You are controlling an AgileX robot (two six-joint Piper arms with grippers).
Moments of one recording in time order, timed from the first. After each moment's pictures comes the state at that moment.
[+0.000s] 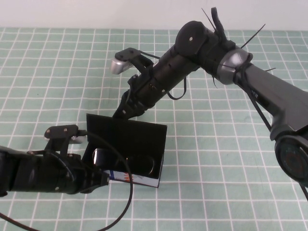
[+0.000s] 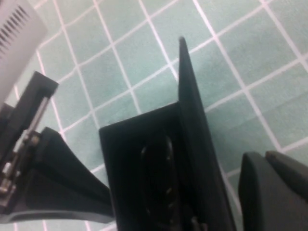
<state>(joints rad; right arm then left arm) 0.53 2.39 -2.23 0.78 1.22 -0.75 -0.29 1.63 -0.59 -1.49 0.48 1.34</state>
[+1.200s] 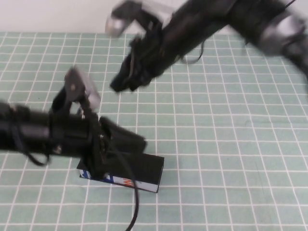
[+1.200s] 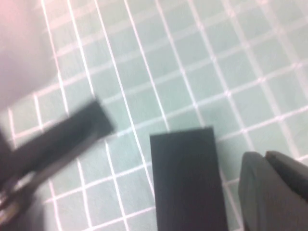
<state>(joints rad) 0.57 2.08 -2.15 0.68 1.22 -0.77 -0.30 1.40 -0.82 -1.31 0.96 1.59</state>
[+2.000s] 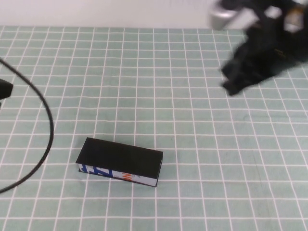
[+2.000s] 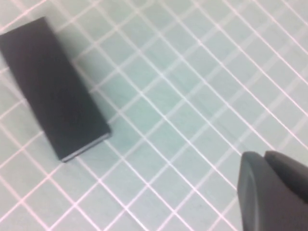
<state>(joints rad) 0.53 1.43 -1.50 0.09 1.00 -0.35 0.13 1.15 -1.02 -0.67 0.93 0.98</state>
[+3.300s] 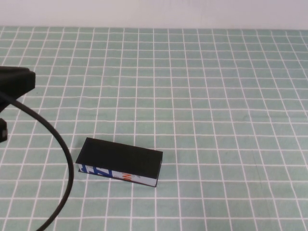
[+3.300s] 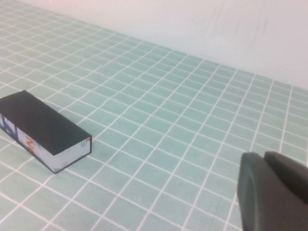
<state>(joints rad) 0.36 0.09 -0.33 0.23 0.50 -0.34 0.02 0.83 -0.91 -0.93 0.89 1.01</state>
